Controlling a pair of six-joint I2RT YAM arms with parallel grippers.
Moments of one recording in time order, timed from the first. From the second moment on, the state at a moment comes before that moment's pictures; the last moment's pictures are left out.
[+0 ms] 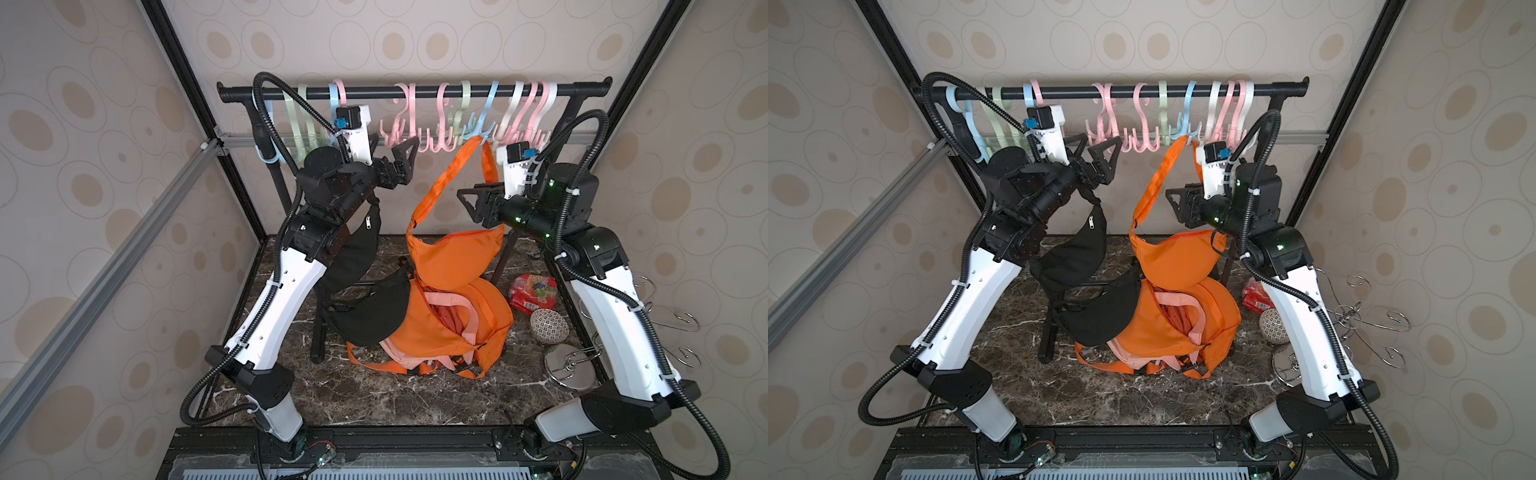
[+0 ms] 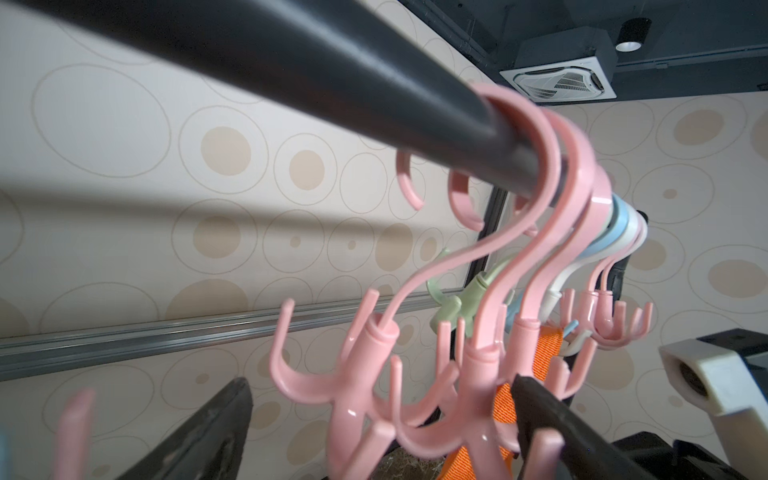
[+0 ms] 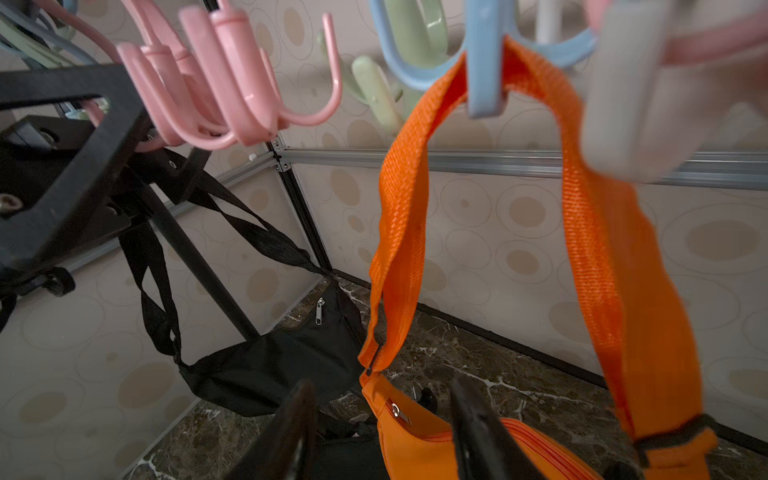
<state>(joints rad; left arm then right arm) -0.51 1.68 2.14 -0.18 0.08 -0.26 0.40 1.48 2.02 -0.66 -0.27 0.17</state>
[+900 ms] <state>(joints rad) -0.70 1.09 1.05 -0.10 -0.14 -0.15 0.60 1.03 1.12 -0.71 -0.20 0.16</state>
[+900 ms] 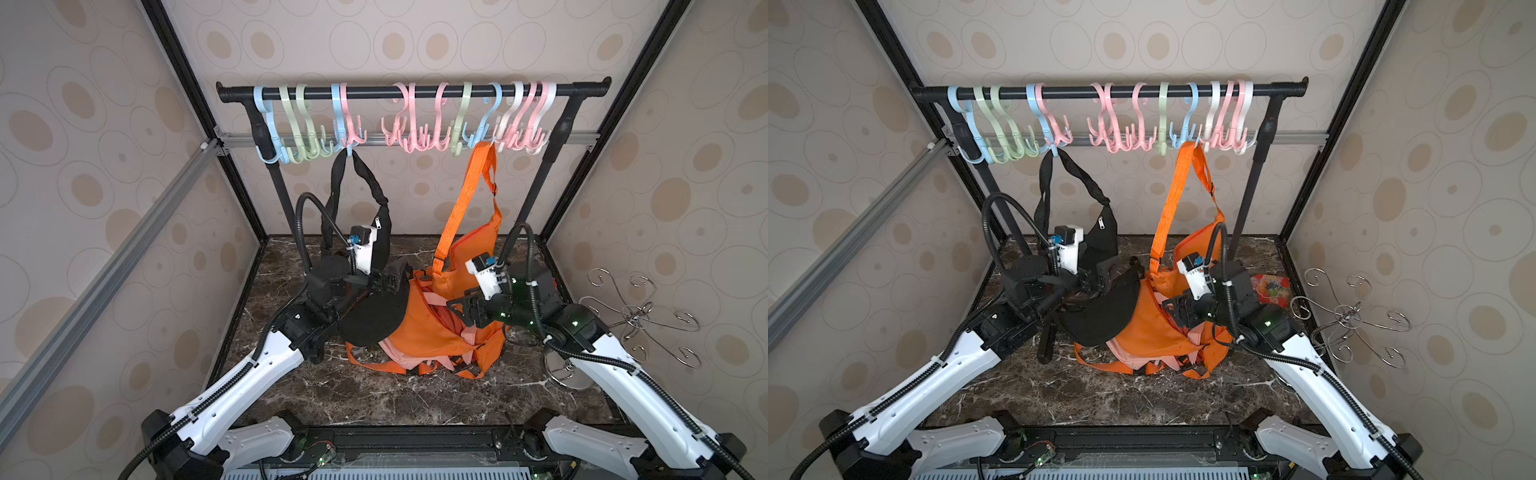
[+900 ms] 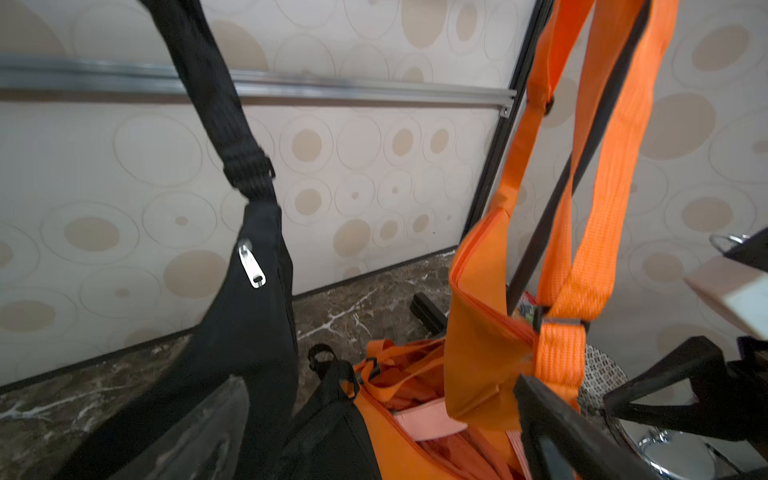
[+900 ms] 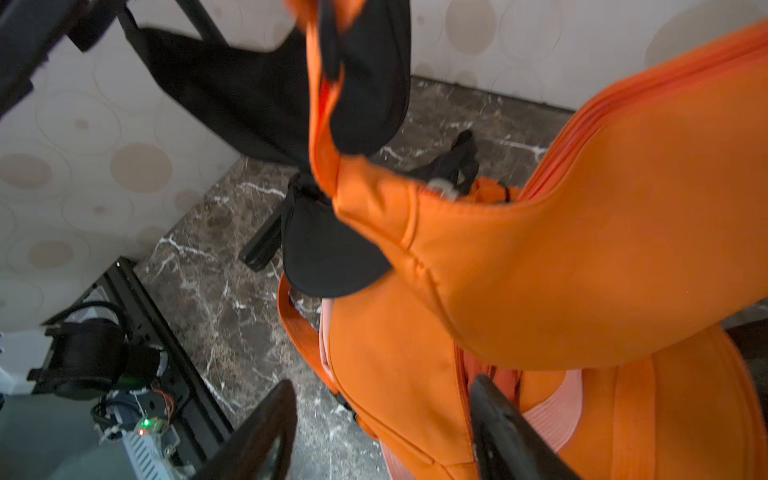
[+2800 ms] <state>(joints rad) -0.22 0.71 0.52 -0.19 0.20 -0.50 0.78 1.18 0.90 -0.51 0.13 0.70</state>
